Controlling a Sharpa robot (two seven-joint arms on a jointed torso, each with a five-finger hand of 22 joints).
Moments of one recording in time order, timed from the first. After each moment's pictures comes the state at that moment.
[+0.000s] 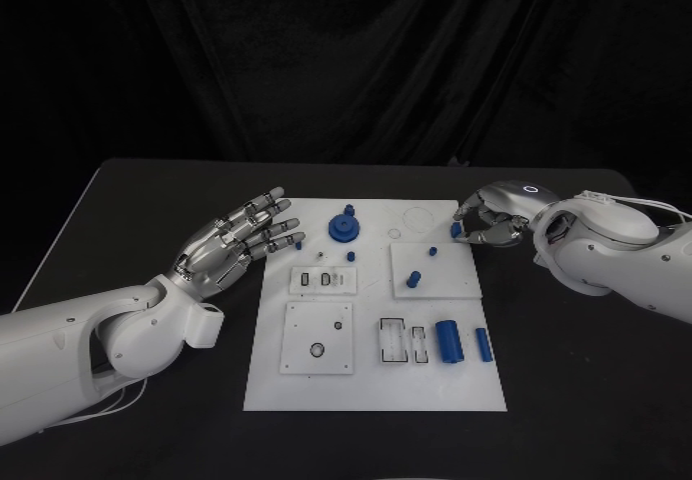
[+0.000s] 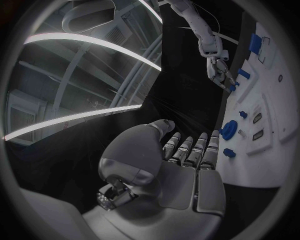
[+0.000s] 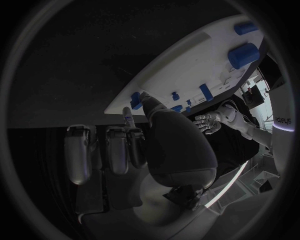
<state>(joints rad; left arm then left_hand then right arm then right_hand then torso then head) 1.24 -1.01 -0.21 1.62 0.02 0.17 0.68 1.27 0.25 0.26 0.07 0.56 0.25 0.07 0.04 0.04 0.14 0.19 0.03 0.06 0.18 0.28 0.18 0.04 0.08 0.22 0.29 0.15 0.05 1.44 -0.98 -0.25 1.51 -1.54 -0.33 -0.16 1.30 -0.08 0.20 0.10 0.18 0.87 0.11 0.07 0.18 1.46 0.01 1.57 1.31 1.47 -0.05 1.57 1.31 0.02 1.47 0.06 1.52 1.31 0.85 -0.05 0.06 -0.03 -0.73</state>
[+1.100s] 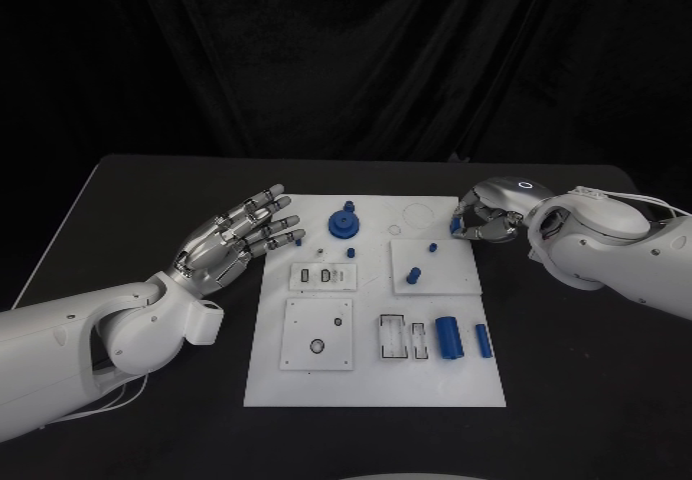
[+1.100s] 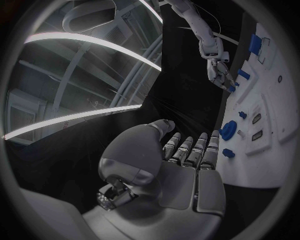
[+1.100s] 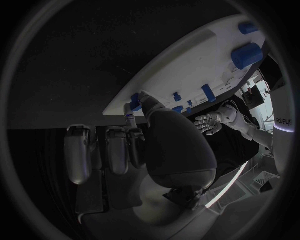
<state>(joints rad) 1.24 -1.01 -0.21 1.62 0.02 0.18 0.68 1.26 0.25 0.26 0.06 0.56 0.25 0.07 0.04 0.04 0.14 0.19 0.03 0.06 0.18 0.28 0.18 0.04 0.08 0.22 0.29 0.14 0.05 1.43 -0.96 -0.25 1.49 -1.54 -0.33 -0.16 1.32 -0.06 0.20 0.10 0.23 1.00 0.10 0.13 0.22 1.47 0.01 1.57 1.31 1.47 -0.05 1.57 1.31 0.02 1.47 0.06 1.52 1.31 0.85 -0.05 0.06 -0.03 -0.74</state>
